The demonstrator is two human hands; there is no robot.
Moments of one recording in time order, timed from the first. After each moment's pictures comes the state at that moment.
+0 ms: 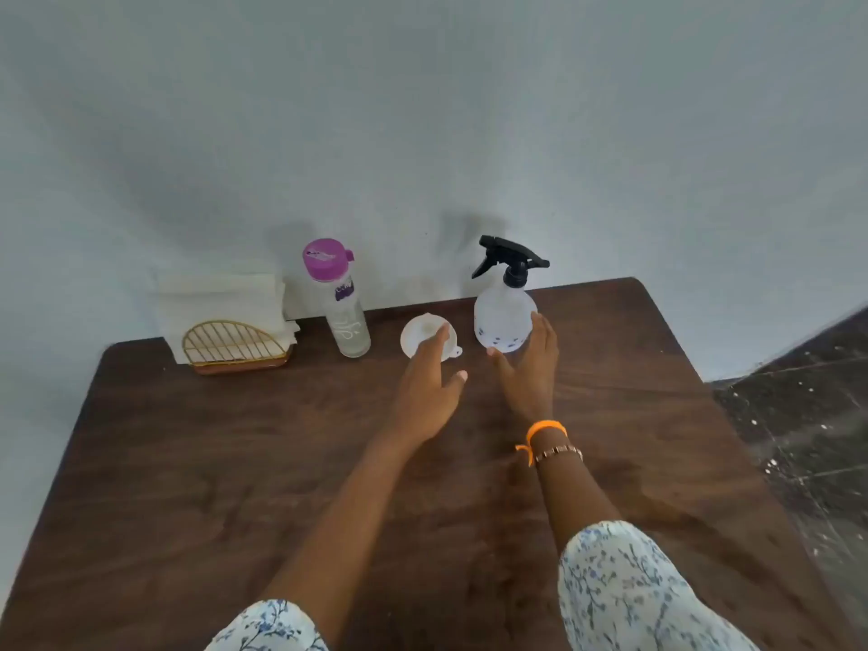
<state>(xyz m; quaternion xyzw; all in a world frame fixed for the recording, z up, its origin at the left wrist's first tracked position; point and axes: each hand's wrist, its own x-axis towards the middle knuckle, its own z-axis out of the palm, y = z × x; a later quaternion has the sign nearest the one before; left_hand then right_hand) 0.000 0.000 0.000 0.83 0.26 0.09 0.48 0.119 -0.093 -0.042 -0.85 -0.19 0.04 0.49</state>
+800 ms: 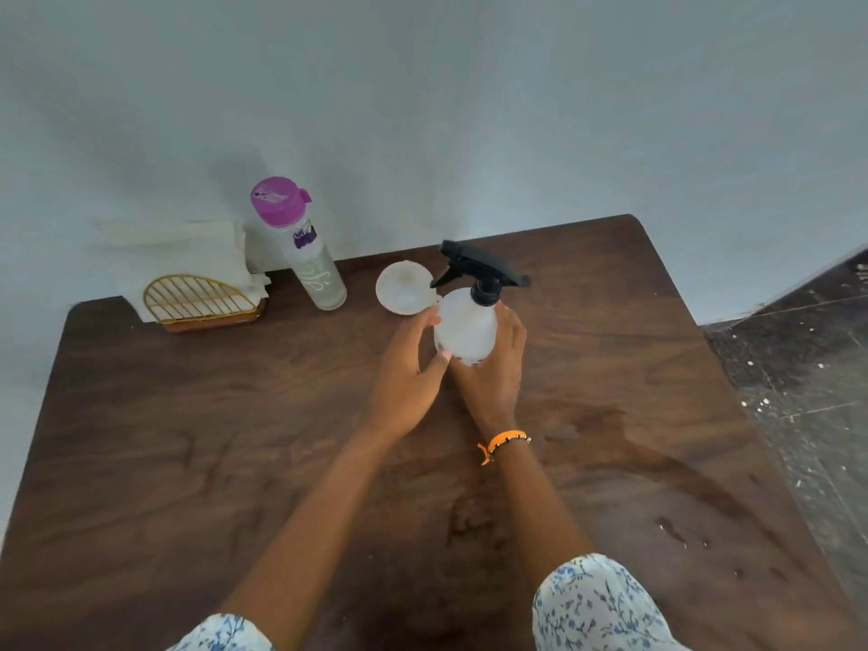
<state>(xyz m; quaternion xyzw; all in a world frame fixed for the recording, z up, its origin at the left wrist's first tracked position) -0.022 -0.034 0.004 0.81 0.28 0.13 0.50 0.060 -0.111 -0.058 -0.84 -0.17 0.04 0.51</state>
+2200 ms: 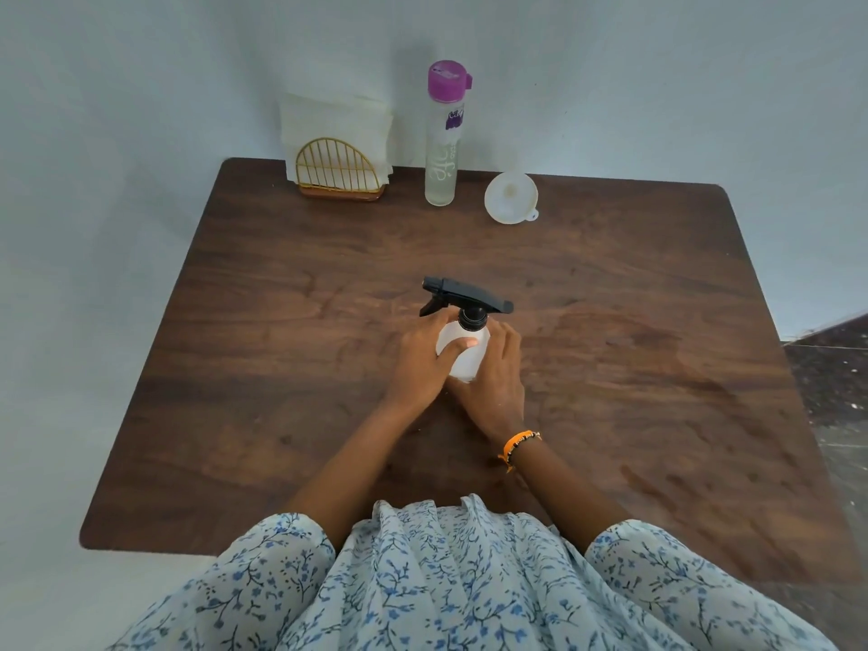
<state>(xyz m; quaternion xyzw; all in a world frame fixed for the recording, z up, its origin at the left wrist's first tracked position) -0.192 -0.081 -0.022 0.79 0.34 0.20 0.46 -0.120 -0.169 -0.059 -0.84 -0.36 0.15 0.38</state>
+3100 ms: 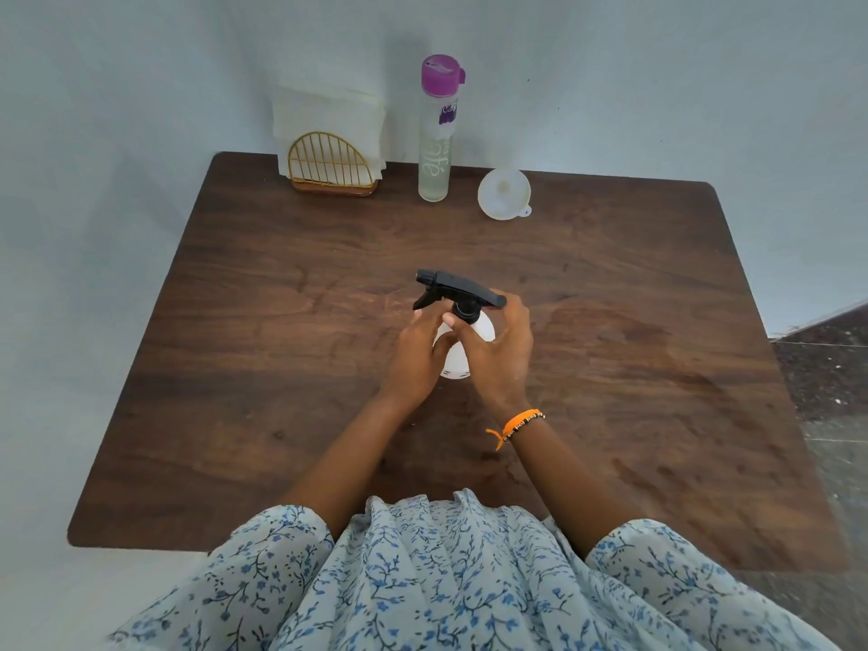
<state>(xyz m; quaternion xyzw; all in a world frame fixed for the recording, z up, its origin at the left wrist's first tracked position) -0.193 -0.082 -0.028 0.82 0.29 0.24 0.44 -0.117 -0.153 -0.008 -0.76 -0.25 0.12 0.58</state>
